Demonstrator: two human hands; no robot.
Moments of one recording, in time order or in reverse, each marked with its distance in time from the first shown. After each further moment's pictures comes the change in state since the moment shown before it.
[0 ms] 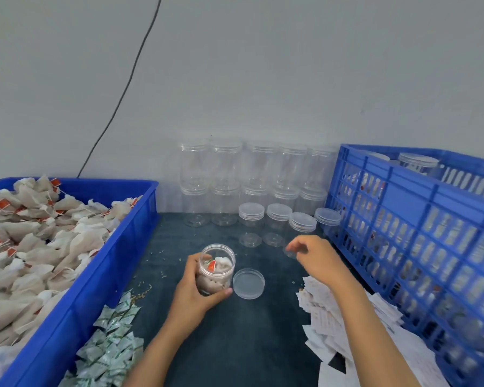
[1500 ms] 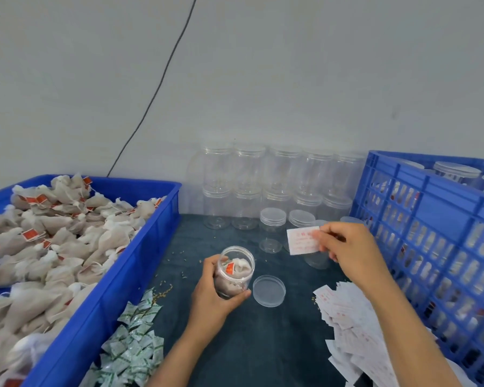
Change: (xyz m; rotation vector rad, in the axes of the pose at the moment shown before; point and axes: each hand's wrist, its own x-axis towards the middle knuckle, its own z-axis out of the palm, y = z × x) left_hand -0.002 -0.003 0.007 0.021 0.160 0.032; right_hand -0.021 -0.037 -0.027 0.338 0.239 -0.206
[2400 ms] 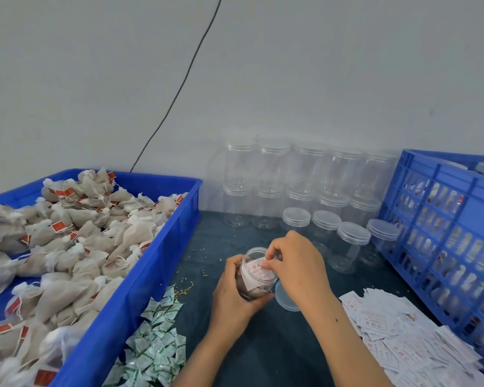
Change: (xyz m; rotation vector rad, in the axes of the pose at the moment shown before) left_hand -0.003 0.012 0.000 -0.024 0.030 -0.038; right_hand -0.004 -0.033 0.110 -0.465 -0.179 -0.127
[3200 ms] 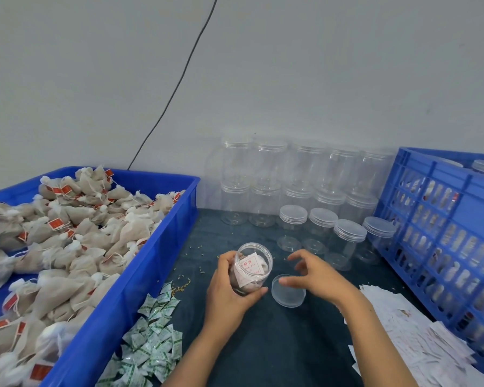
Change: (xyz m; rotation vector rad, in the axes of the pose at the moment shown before) left_hand 0.002 -0.010 -0.001 0.068 0.059 0.018; right_hand 0.003 0.077 0.009 0.331 -0.420 0.233
